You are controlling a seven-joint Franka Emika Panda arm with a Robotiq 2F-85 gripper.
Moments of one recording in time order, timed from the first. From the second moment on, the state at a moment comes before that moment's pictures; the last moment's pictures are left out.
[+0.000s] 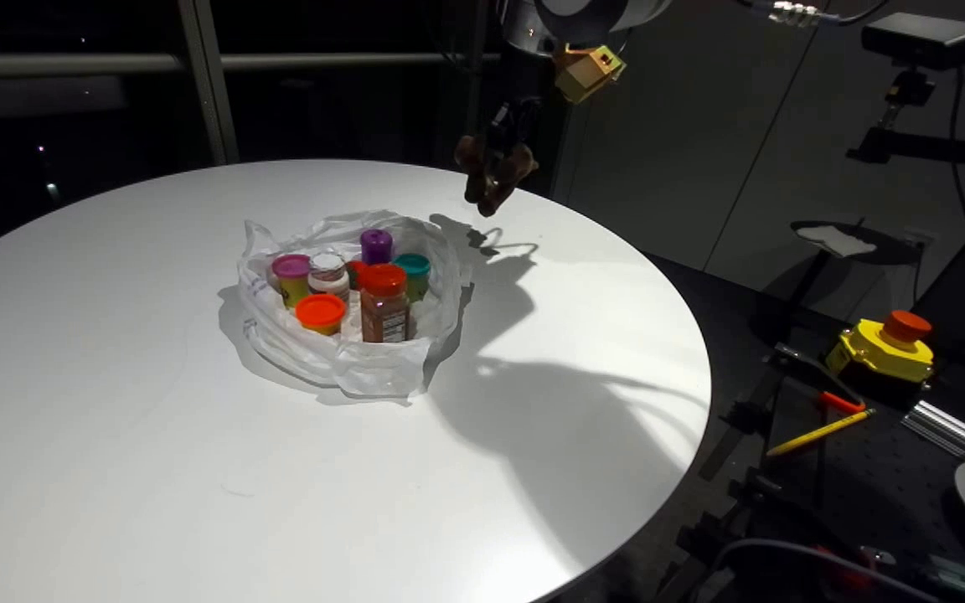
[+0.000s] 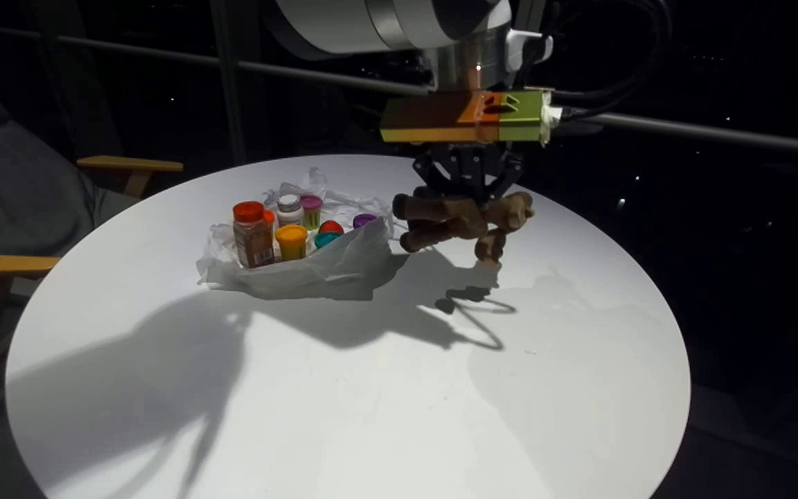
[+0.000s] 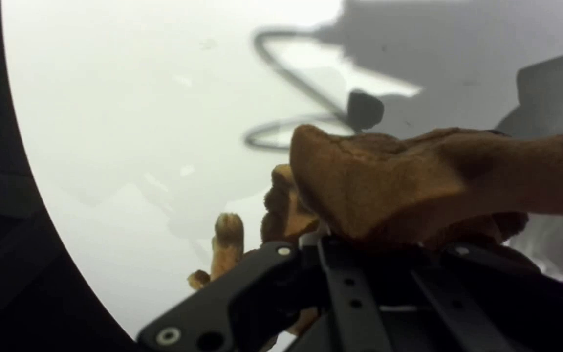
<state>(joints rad) -0.02 0.46 -0.12 -1.95 -0.17 2.67 -0.16</state>
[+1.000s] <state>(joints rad) 0.15 0.46 -0.29 -1.99 -0.41 2.73 0.15</state>
